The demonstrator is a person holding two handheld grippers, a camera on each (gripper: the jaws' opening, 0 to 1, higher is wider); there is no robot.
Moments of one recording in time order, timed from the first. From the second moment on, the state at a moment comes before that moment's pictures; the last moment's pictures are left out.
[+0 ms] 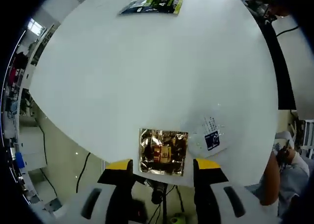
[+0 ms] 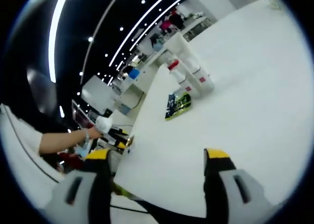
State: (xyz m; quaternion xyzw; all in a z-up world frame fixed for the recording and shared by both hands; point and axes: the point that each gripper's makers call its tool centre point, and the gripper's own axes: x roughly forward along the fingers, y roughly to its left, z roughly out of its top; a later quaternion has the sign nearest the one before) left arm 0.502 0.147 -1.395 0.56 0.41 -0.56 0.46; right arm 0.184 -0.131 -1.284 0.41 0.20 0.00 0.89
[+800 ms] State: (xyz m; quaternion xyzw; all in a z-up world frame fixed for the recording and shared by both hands) left arm 0.500 0.149 -1.401 0.56 0.42 -0.57 0.43; right arm 0.184 -0.135 -1.283 0.41 0.20 0.00 0.89
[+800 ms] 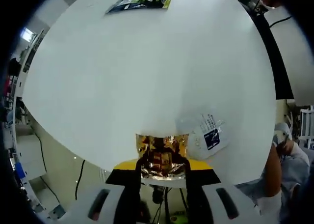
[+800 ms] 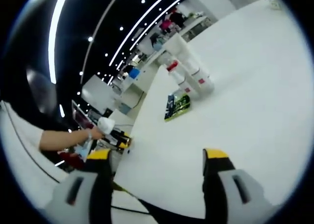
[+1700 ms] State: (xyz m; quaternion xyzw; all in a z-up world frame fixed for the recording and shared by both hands) left arm 0.425 0.100 -1.327 0.37 0.43 -0.59 0.57; right arm 0.188 -0.124 -1.275 0.40 0.20 0.03 0.89
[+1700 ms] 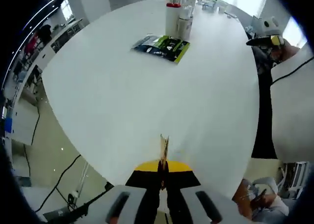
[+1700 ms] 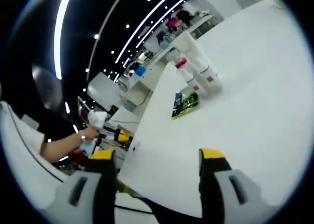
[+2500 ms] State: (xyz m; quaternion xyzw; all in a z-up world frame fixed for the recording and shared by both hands) left arm 0.232 -0.051 -1.249 0.11 0.40 -0.72 0.56; right arm 0.224 -0.077 -1.199 0.16 0.19 0.25 0.94
